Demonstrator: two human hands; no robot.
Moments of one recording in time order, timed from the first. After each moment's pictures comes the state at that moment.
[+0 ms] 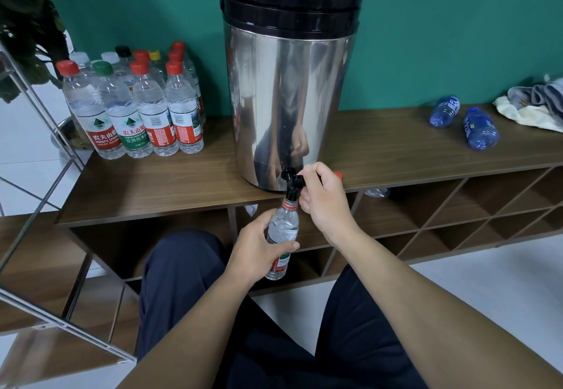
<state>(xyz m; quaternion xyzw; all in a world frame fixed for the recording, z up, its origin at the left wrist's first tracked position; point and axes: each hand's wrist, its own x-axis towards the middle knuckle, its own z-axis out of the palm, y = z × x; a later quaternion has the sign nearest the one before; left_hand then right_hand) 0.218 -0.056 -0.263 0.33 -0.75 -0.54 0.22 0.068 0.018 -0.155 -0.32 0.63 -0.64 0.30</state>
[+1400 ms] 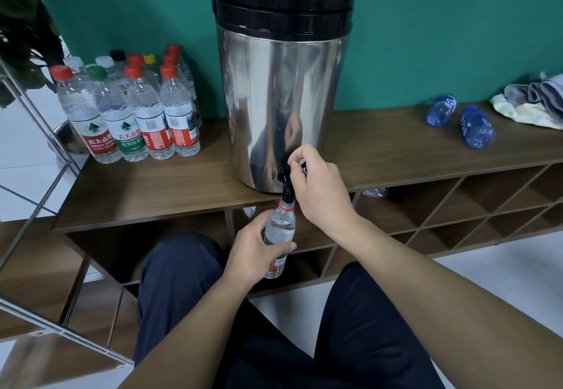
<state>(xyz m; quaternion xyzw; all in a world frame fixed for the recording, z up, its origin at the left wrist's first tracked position) 0.218 -0.051 -0.254 0.35 -0.75 -0.52 0.23 0.069 0.023 -0.116 -0.51 0.76 -0.41 0.02</state>
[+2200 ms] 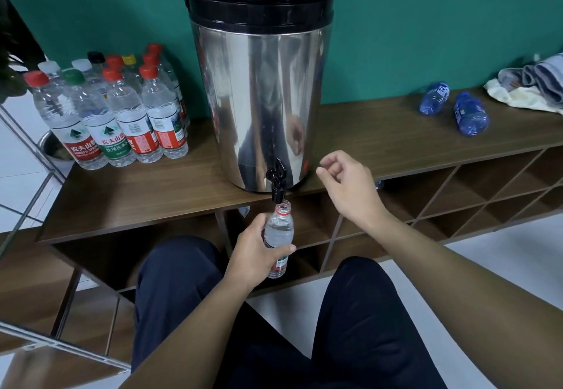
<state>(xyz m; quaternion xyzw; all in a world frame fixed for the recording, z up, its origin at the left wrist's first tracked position) 0.203 -0.045 -0.259 0.35 -0.74 -0.53 0.20 -0.022 0.045 -0.161 -0.43 0.78 -0.45 0.03</state>
